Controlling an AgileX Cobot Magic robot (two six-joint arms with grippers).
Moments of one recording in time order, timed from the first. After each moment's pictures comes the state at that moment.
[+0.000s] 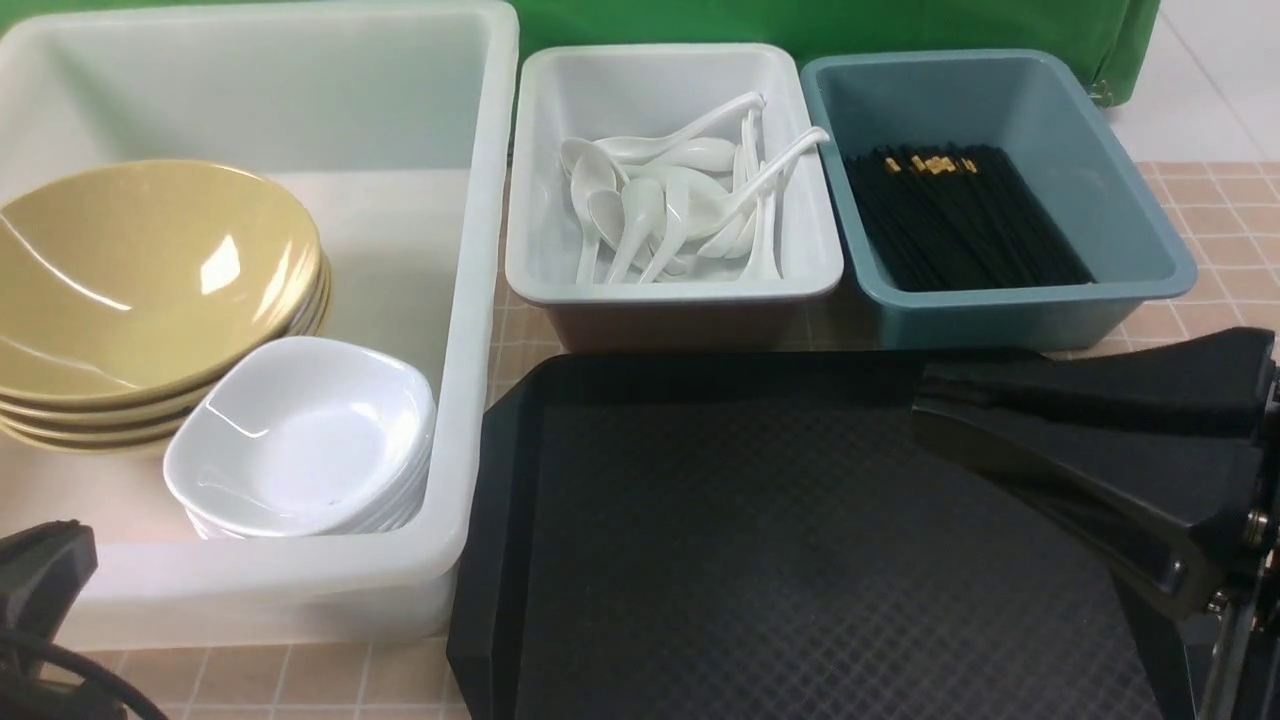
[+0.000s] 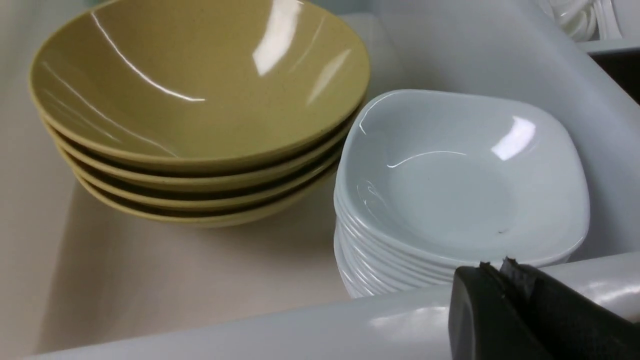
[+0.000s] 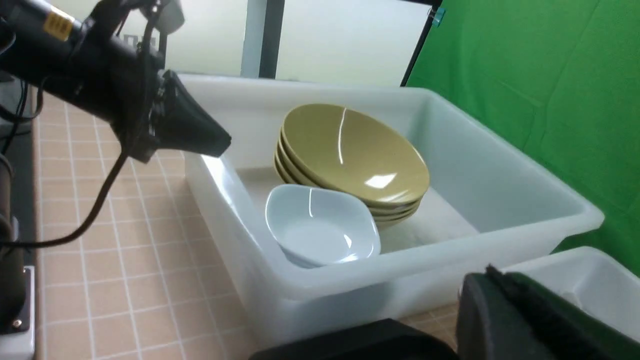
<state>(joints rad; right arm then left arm) 1.00 0.77 -0.75 -0.05 0.19 -0.24 0.02 0.33 -0.38 -0.23 0.57 0.30</state>
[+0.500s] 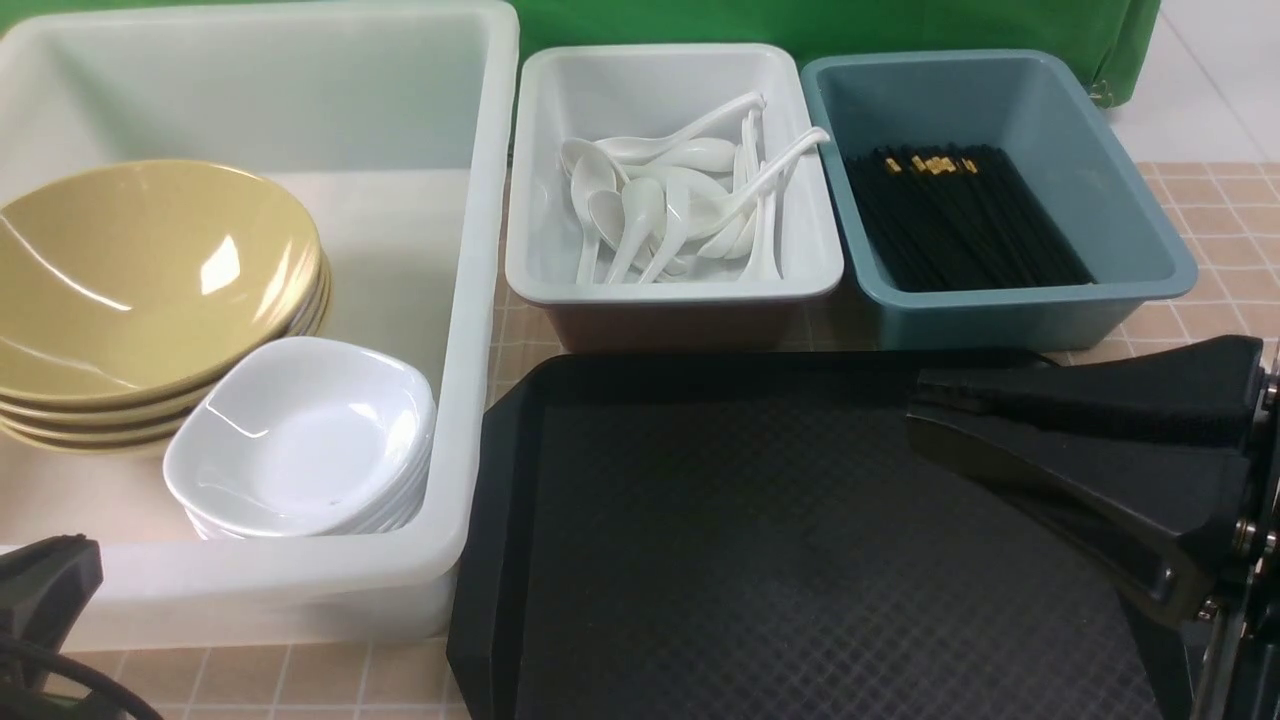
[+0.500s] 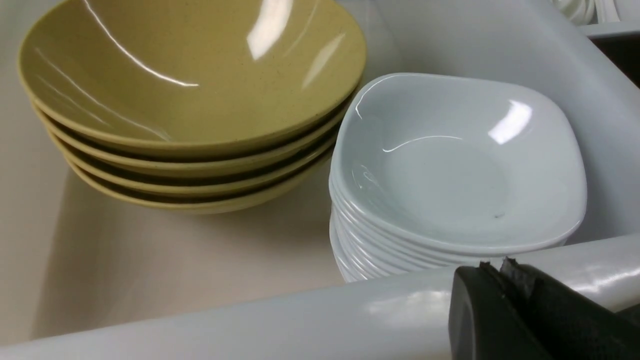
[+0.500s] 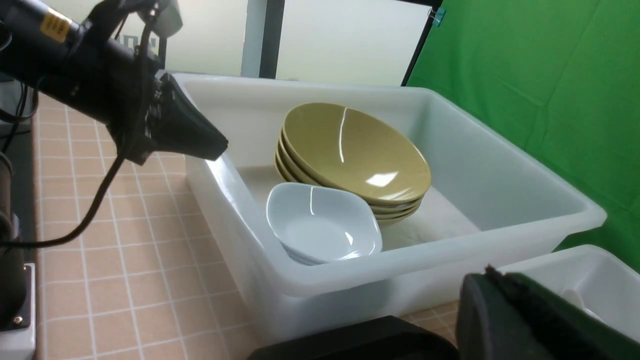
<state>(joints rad) 1.00 0.77 -0.74 -0.05 0.19 -0.24 0.02 0.32 -0.38 -0.23 0.59 0.30</state>
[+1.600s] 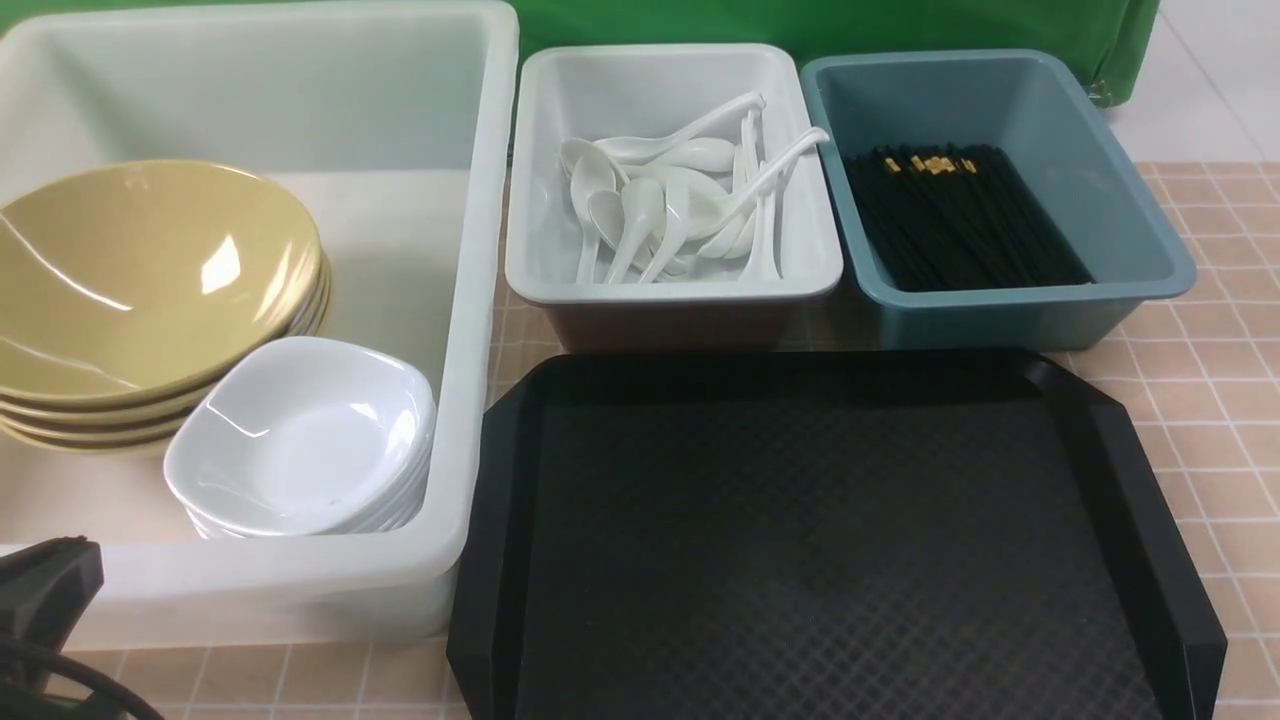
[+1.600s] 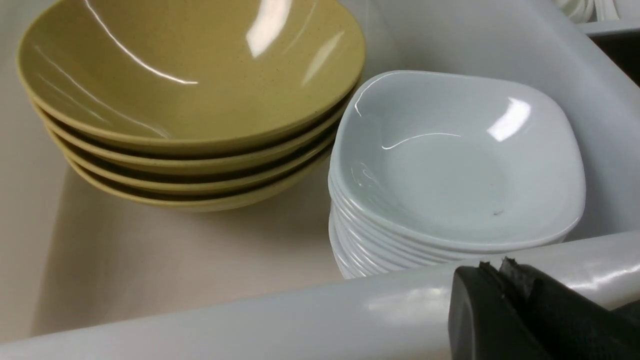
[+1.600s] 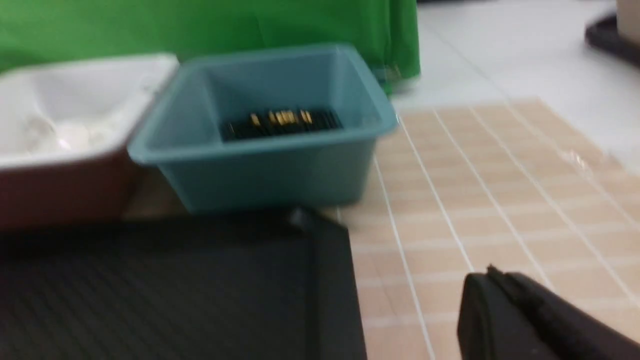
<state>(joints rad) -0.06 -0.01 0.03 -0.10 0.24 0.21 0.02 0.32 -0.37 -0.23 0.59 0.30</state>
